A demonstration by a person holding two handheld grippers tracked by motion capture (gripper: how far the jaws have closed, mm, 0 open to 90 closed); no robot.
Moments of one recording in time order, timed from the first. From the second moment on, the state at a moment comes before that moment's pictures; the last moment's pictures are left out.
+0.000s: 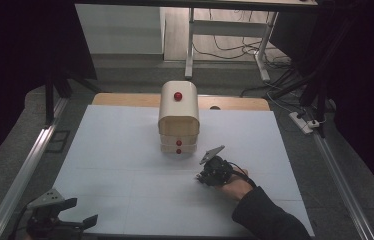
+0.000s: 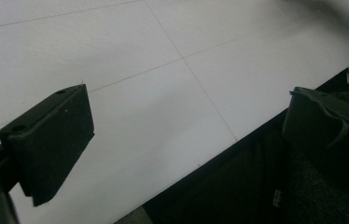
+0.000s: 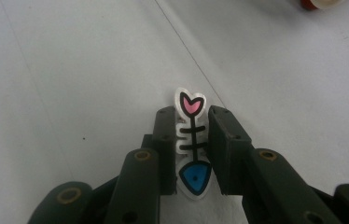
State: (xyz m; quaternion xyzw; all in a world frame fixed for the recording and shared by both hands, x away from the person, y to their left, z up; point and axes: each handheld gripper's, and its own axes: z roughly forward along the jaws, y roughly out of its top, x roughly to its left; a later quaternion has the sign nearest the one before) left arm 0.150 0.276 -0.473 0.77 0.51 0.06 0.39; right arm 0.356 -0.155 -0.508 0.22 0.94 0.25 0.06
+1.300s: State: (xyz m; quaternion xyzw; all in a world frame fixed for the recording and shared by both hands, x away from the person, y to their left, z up) left arm 0.150 0.276 -0.473 0.77 0.51 0.06 0.39; right arm 0.336 -0.168 -0.435 0.24 0.89 0.38 0.05
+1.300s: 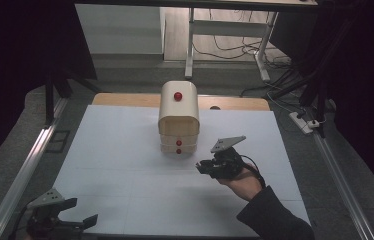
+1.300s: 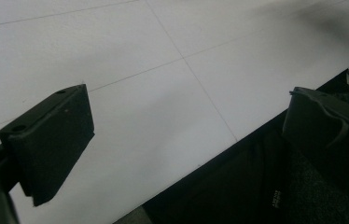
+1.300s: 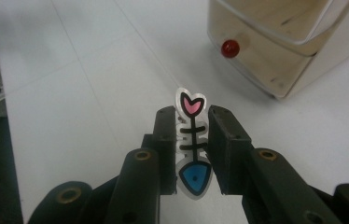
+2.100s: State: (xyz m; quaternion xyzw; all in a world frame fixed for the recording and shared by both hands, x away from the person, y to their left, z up) left arm 0.150 0.277 -0.473 0.76 0.51 0.06 0.39; right arm 0.347 -0.165 -0.390 0.24 0.87 0.43 0.05
